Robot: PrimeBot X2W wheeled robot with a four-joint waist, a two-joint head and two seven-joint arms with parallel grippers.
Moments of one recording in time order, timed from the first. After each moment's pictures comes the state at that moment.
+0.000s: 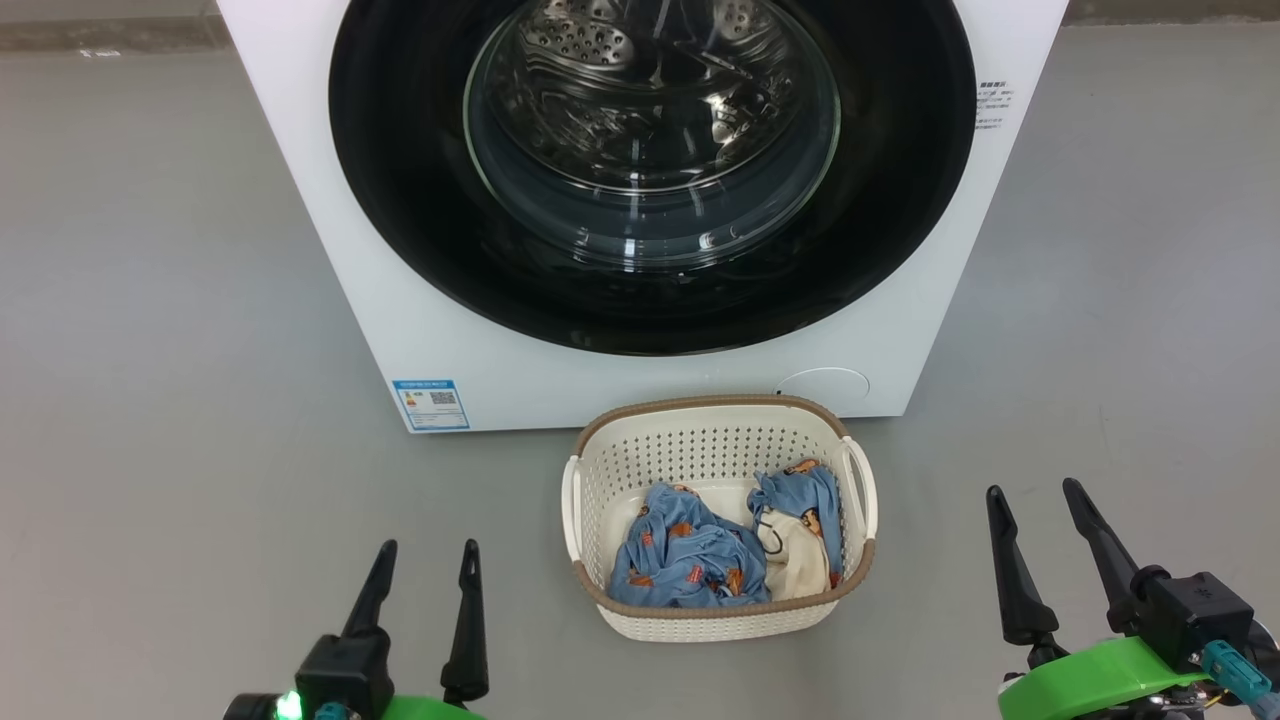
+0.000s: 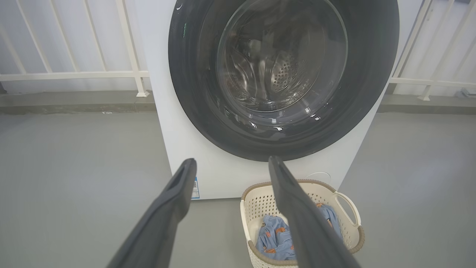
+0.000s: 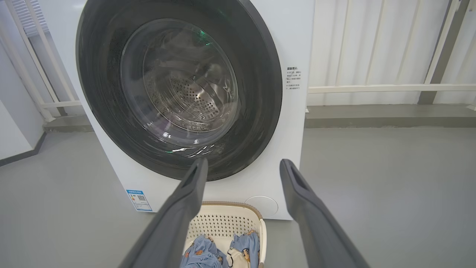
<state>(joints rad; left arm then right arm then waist) -0.03 0.04 -0.30 0.15 -0.22 0.19 -0.26 -0.02 -0.04 -0.09 0.11 0.13 0.12 -0.25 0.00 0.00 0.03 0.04</state>
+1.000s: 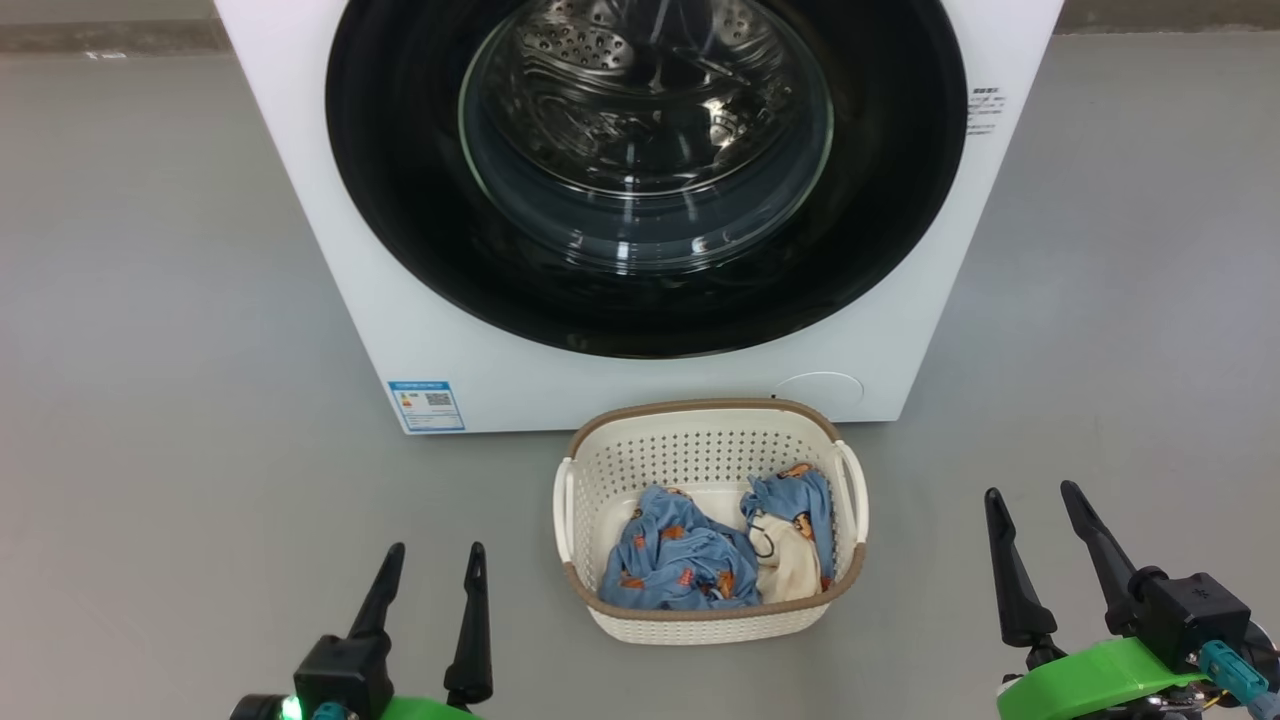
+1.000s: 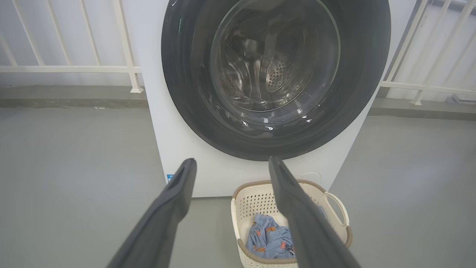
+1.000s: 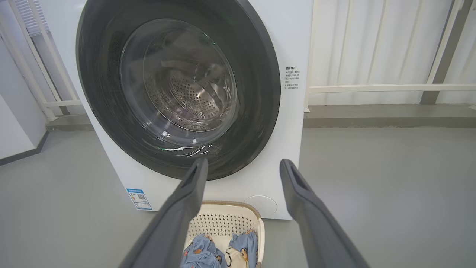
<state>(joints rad) -0.03 0.05 -0.31 0.16 -0.25 0.15 -0.26 -0.02 -0.04 -0.09 0.12 0.13 0.12 -0.25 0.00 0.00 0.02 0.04</state>
